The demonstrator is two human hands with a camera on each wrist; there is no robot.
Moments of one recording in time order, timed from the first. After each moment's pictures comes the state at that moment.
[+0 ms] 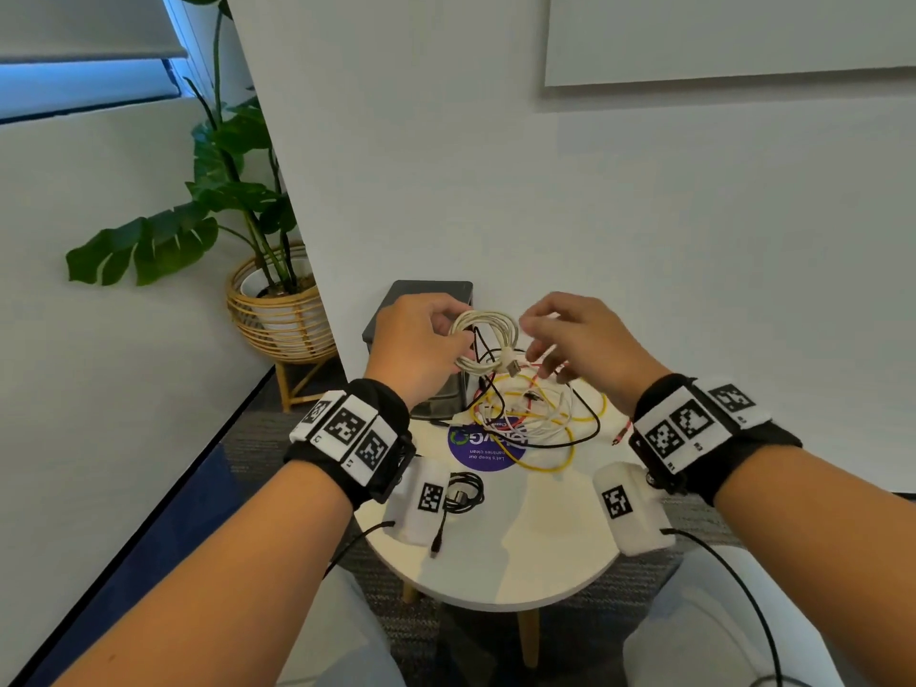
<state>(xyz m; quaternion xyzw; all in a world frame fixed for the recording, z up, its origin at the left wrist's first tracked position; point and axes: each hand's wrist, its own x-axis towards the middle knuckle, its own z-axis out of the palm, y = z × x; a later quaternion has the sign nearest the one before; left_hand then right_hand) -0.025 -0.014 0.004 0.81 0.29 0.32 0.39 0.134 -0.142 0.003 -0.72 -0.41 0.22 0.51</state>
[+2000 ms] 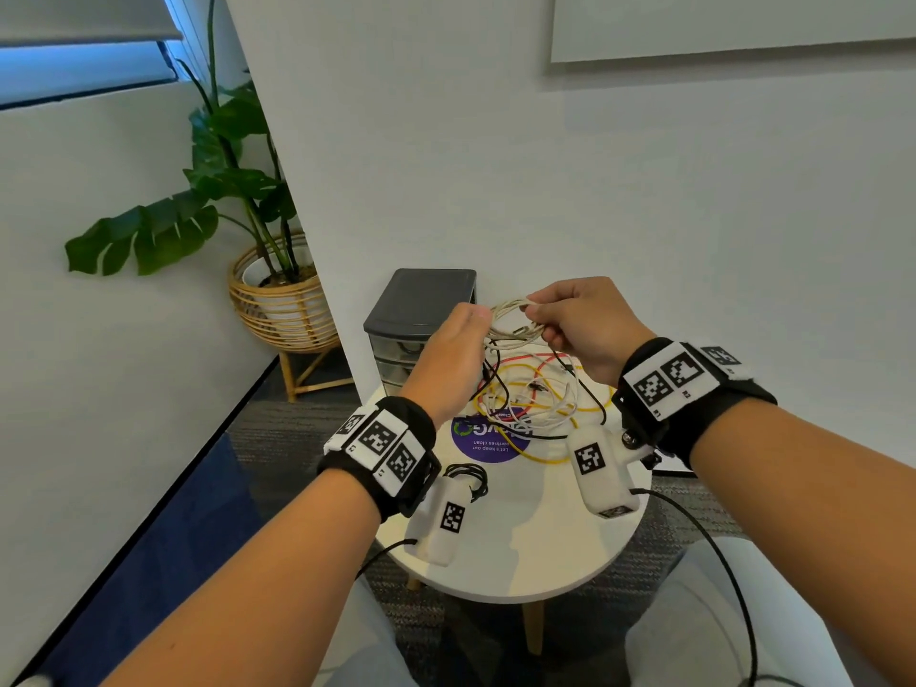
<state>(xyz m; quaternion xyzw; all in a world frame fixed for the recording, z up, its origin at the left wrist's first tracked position) -0.005 -0.028 -0.024 0.75 0.27 0.25 0.55 0.145 -0.115 -0.002 -0.68 -0.29 0.28 0.61</state>
